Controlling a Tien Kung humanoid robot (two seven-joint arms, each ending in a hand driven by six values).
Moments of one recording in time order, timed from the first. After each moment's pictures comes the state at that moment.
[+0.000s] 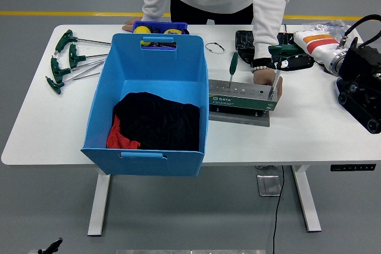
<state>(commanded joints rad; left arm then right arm) -0.15 0.04 -1.07 -0.18 0.95 0.24 0.06 1.01 -0.30 0.40 0.56 -1.71 -0.19 0.14</state>
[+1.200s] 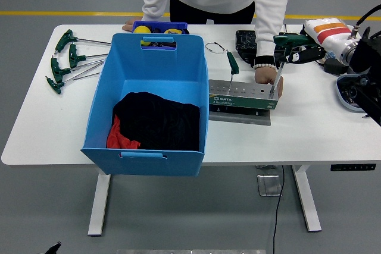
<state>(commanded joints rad) -0.13 0.05 -1.10 -0.18 0.97 0.24 0.06 1.03 -0.38 0.42 0.65 -1.75 -0.20 0.08</state>
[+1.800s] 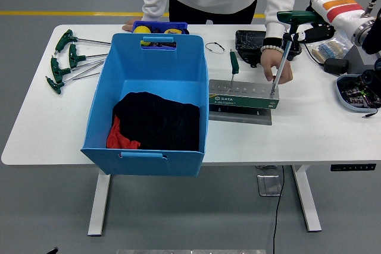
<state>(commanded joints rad) -0.11 0.05 -1.14 -0.18 1.00 0.24 0.06 1.04 -0.47 0.53 0.85 -1.80 -0.16 0.05</state>
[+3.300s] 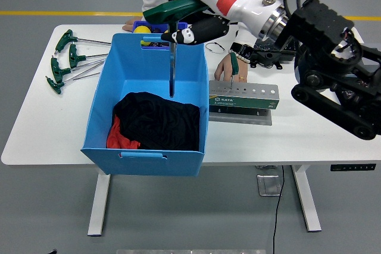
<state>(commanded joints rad) -0.11 0.05 -1.15 -0.18 1.05 0.23 0.08 1.14 -0.31 0.44 1.42 -1.90 -0.21 -0.06</state>
